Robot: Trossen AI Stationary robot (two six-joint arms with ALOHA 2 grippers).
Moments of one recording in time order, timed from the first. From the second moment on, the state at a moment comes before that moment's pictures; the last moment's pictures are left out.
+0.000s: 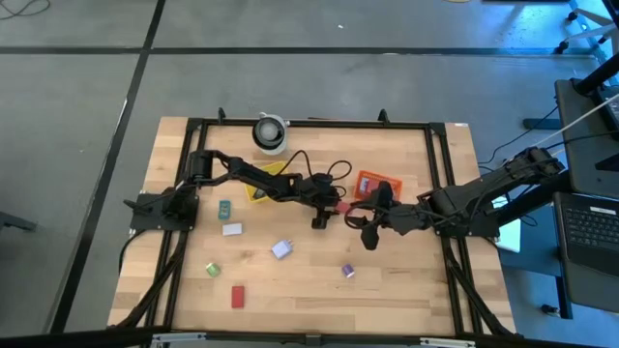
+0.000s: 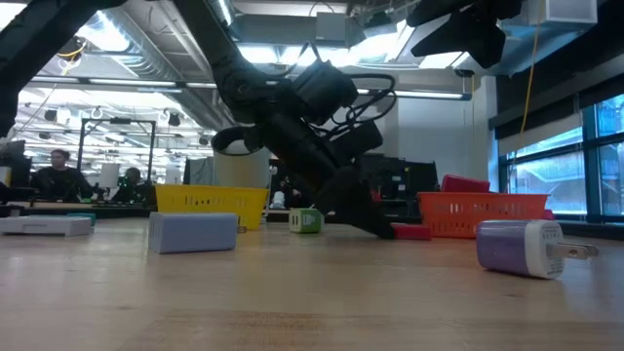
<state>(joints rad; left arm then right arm) 0.12 2.15 1.20 0.28 0.08 0.22 0.42 1.21 0.87 -0.26 0.56 0.63</state>
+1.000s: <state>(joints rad) 0.13 1.96 1.19 0.04 0.08 0.17 0.46 1.21 0.87 -0.25 0.56 0.61</state>
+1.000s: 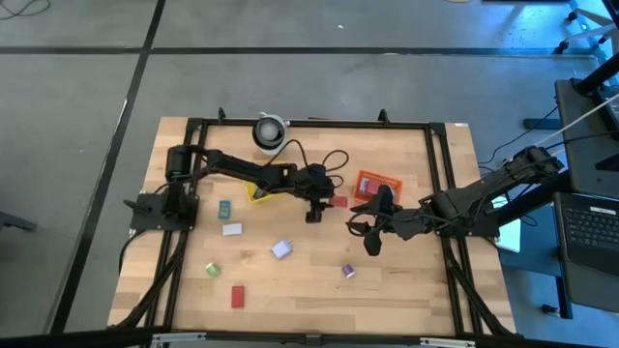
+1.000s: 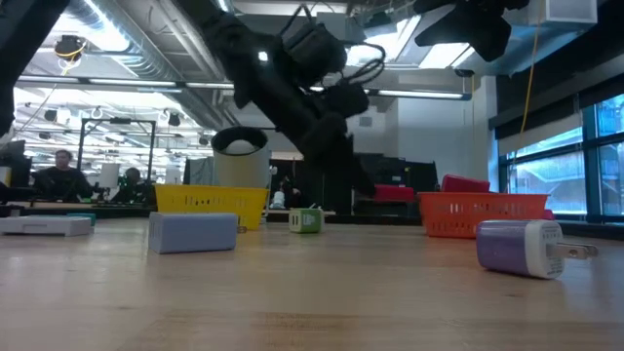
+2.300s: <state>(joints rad) 0.32 1.48 0.97 -0.76 -0.07 -0.02 0.46 1.21 0.87 -0.23 0.53 0.52</state>
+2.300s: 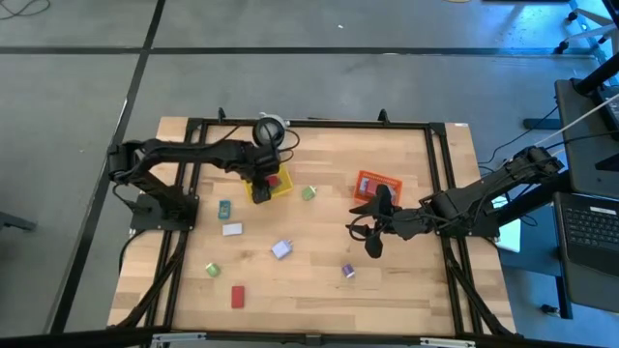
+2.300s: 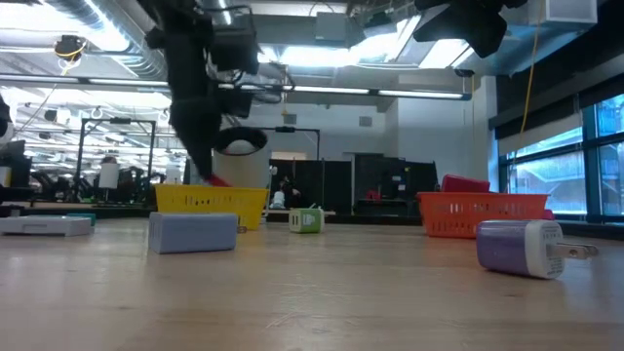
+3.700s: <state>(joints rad) 0.16 0.85 0.94 -0.71 -0.38 -0.32 0.38 1.21 0.87 -0.24 0.56 0.55</state>
